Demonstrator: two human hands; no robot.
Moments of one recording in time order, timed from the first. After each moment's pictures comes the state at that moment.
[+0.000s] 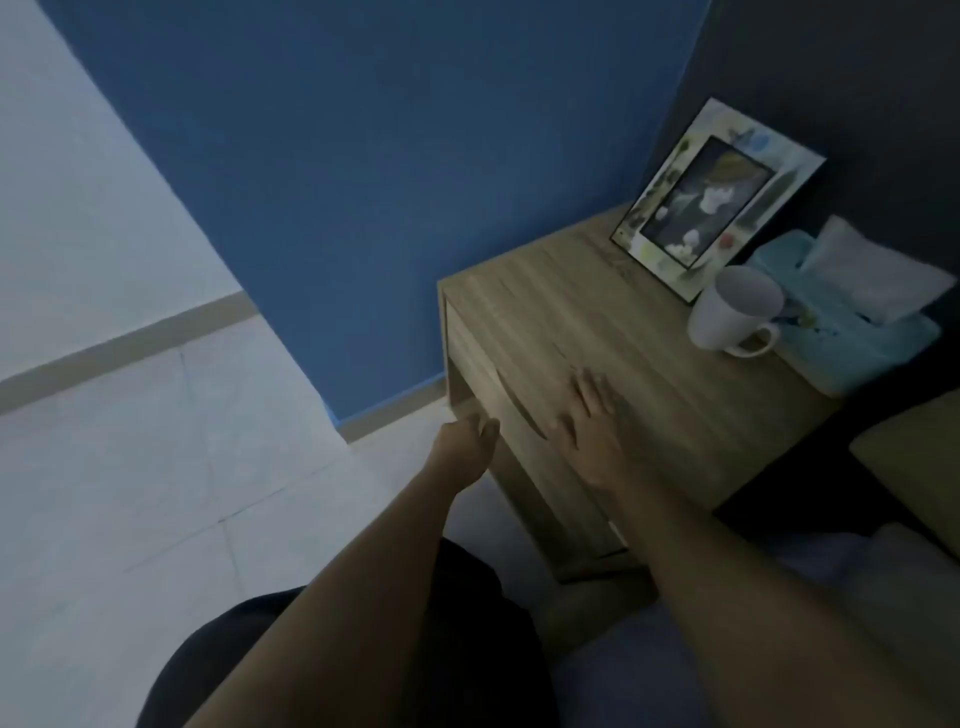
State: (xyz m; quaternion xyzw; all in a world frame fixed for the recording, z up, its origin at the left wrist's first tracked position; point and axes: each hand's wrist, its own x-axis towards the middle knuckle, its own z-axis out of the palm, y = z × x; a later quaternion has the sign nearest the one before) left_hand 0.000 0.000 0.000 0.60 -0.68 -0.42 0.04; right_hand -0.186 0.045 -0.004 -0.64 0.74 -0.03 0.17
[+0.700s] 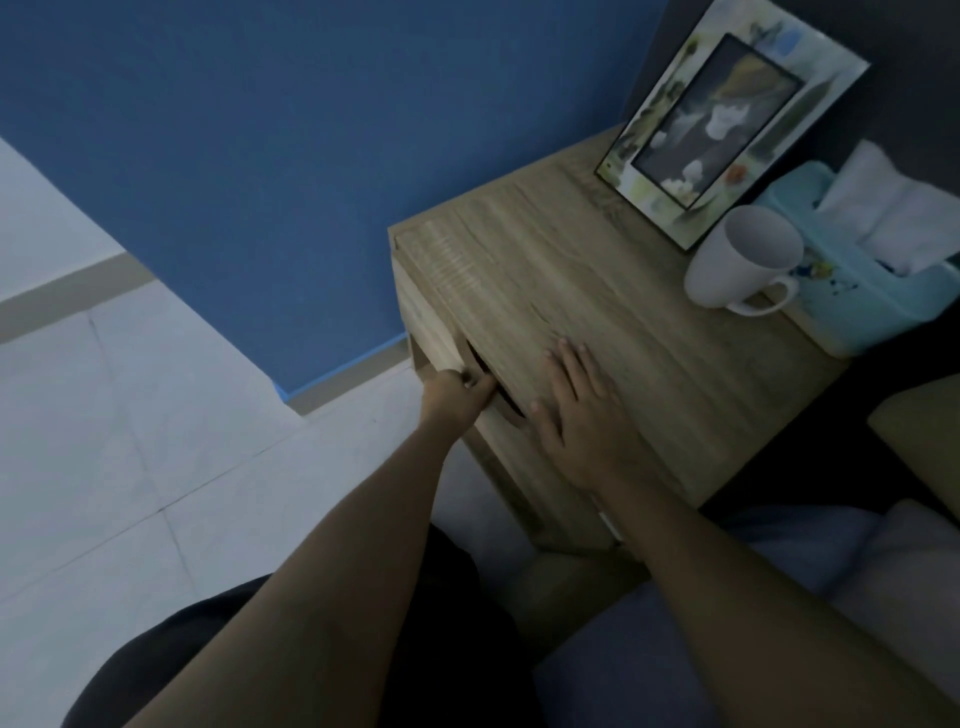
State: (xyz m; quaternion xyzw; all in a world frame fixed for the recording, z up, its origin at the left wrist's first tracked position) left_hand -0.038 -0.050 -0.055 0.63 -0.57 -0.51 0.10; right_hand -0.187 0.049 -0.031 -0.64 0.75 -0.09 0.11
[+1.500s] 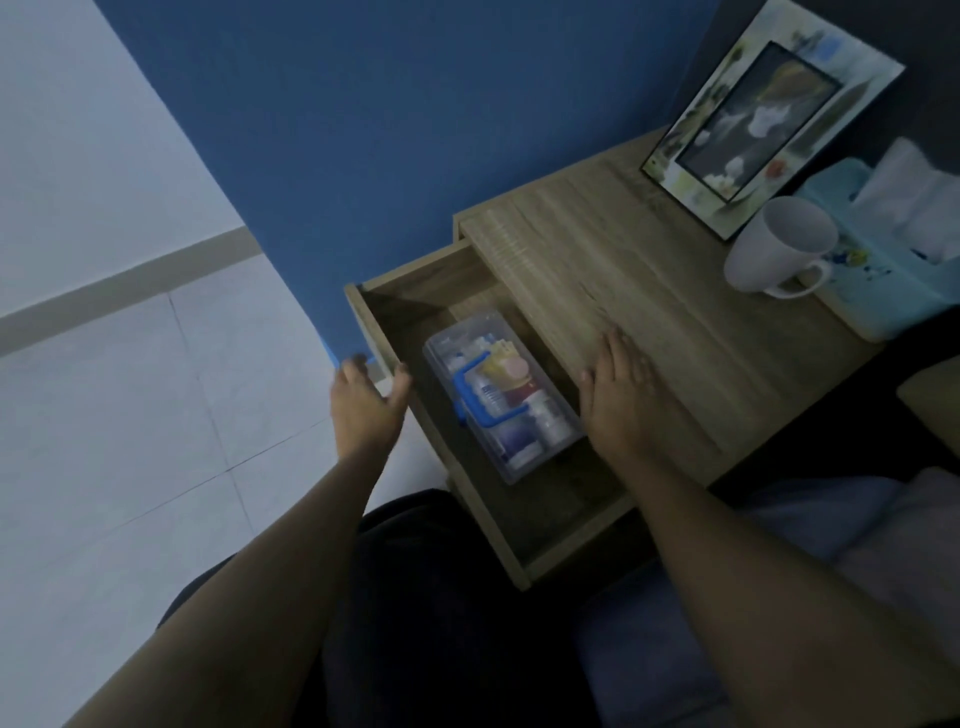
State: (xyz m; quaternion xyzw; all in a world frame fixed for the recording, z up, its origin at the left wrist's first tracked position) left_hand 0.110 -0.006 -0.025 0.72 -0.57 -0.31 0.24; right_hand -0.148 0.061 -0.020 -0.59 0.81 -0.08 0.03
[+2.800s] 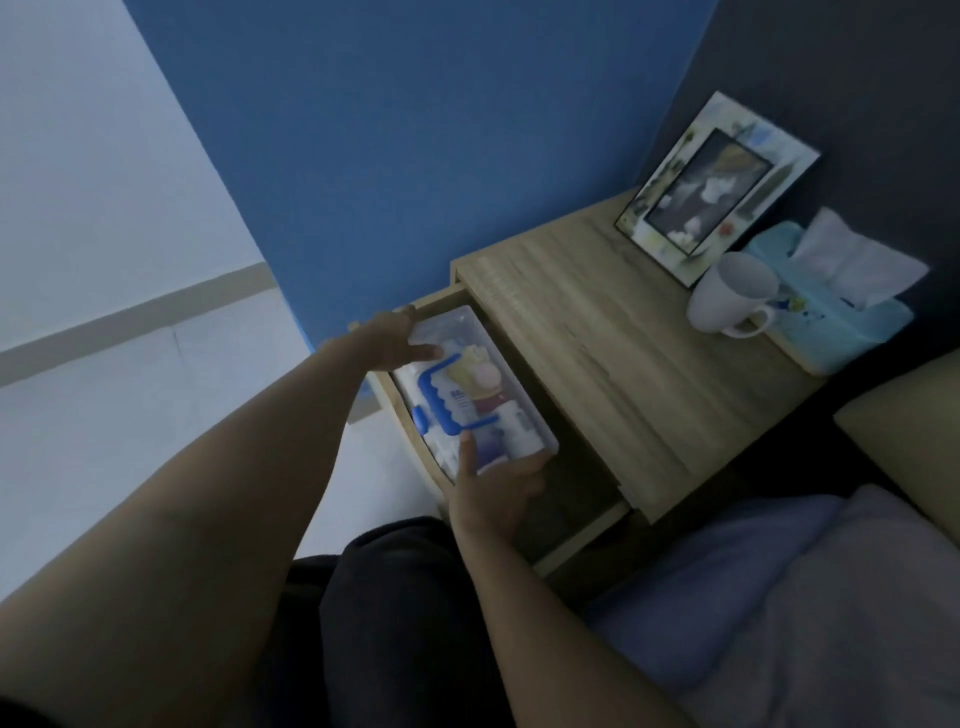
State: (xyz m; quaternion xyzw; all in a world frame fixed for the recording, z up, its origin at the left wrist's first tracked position) left_hand 0.095 -0.099 0.066 0.53 -0.79 -0.28 -0.05; right_hand 0.021 0.098 0.031 -0.18 0.87 -0.38 0.24
